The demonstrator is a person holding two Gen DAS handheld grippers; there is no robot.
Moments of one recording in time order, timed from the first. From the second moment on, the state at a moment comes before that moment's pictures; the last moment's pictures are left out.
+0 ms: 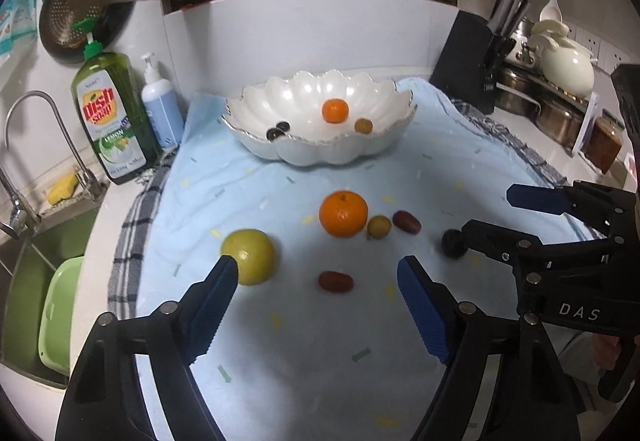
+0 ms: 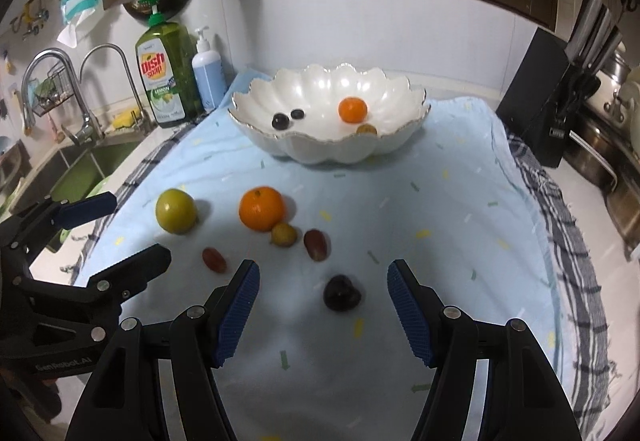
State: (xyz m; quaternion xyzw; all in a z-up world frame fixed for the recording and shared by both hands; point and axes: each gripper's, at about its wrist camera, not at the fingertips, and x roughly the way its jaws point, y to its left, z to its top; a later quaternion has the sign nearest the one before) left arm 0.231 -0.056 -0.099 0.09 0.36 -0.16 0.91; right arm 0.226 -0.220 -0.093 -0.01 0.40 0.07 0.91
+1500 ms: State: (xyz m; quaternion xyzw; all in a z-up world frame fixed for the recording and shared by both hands) left arm 0.270 -0.074 -0.163 0.08 0.42 -0.19 0.88; right arm 0.253 -0.226 -0.150 0.00 0.46 0.07 0.89
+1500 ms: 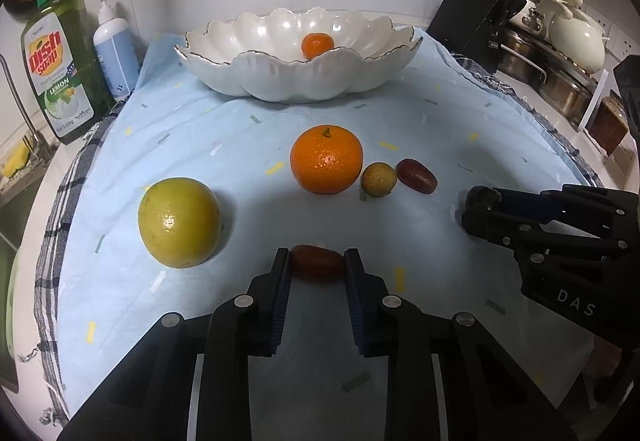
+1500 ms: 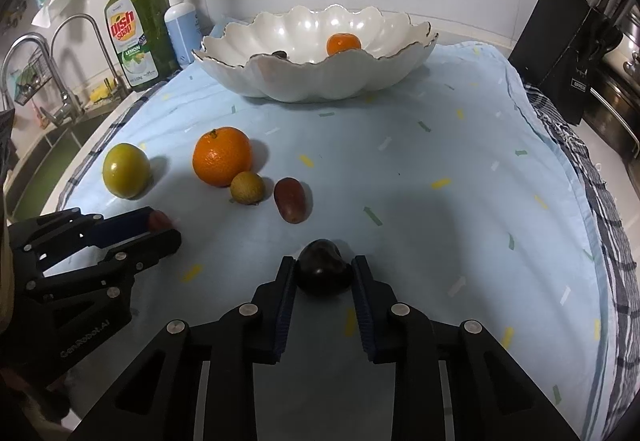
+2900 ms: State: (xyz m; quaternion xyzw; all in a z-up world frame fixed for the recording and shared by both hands) left arm 0.271 -0.056 -0.031 0.03 0.30 -0.16 0.94; right arm 0.261 -0.211 -0.025 -0.03 0.29 0.12 0.95
